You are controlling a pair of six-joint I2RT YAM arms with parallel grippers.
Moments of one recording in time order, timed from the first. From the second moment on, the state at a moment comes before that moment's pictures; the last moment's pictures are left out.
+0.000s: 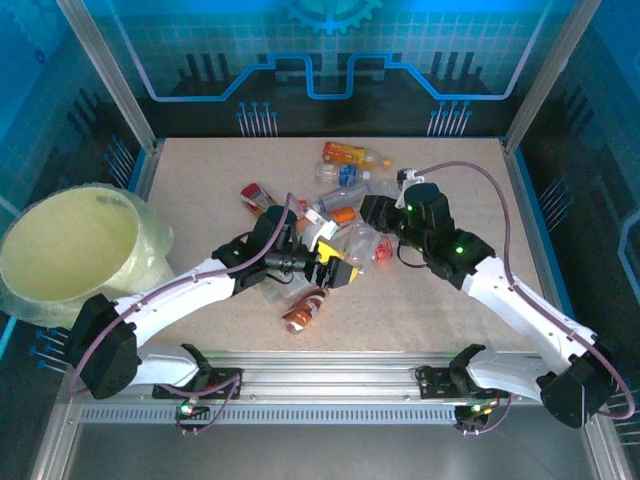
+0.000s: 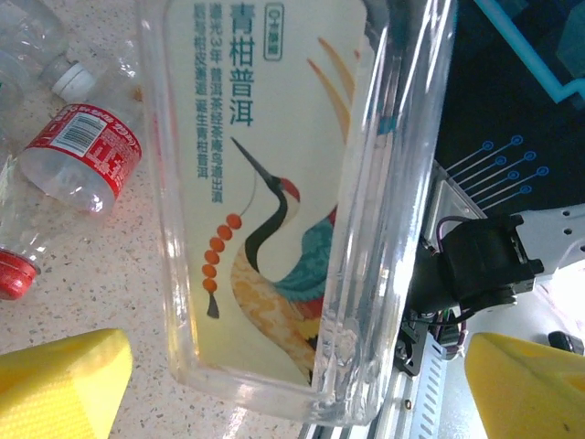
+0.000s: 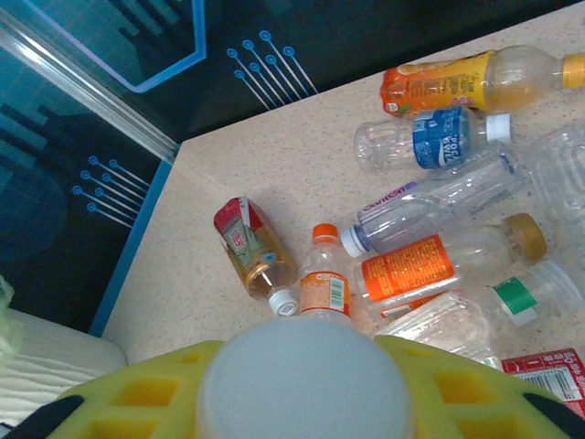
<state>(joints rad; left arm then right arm) -0.70 1.31 0.88 -0.10 0.58 -0.37 0.60 1.13 1.02 -0.32 0.07 0.68</state>
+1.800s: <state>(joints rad) -0.30 0.91 1.32 -0.69 -0.84 -0.08 0.64 1.17 1.17 -0.48 0.07 0.45</state>
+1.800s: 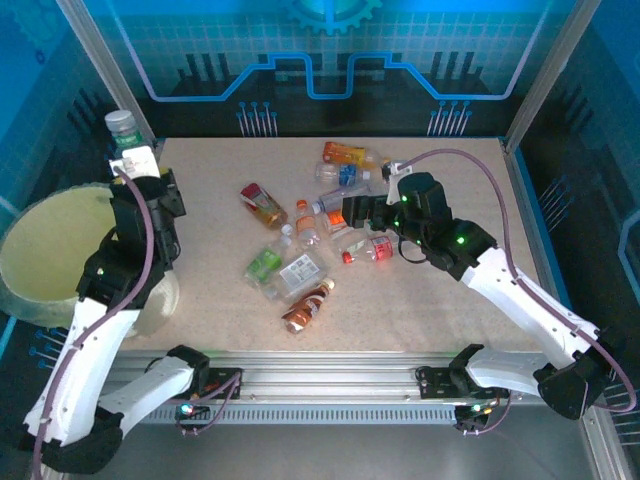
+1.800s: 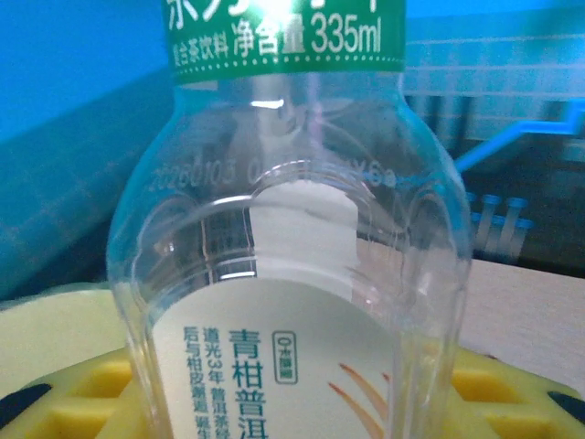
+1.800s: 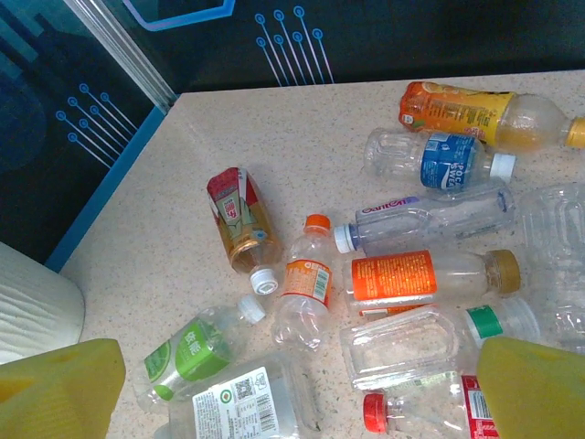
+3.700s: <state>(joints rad) 0.42 1.15 1.08 -0.62 -0.13 -0.64 0.64 1.24 1.22 -0.59 0.06 0.45</state>
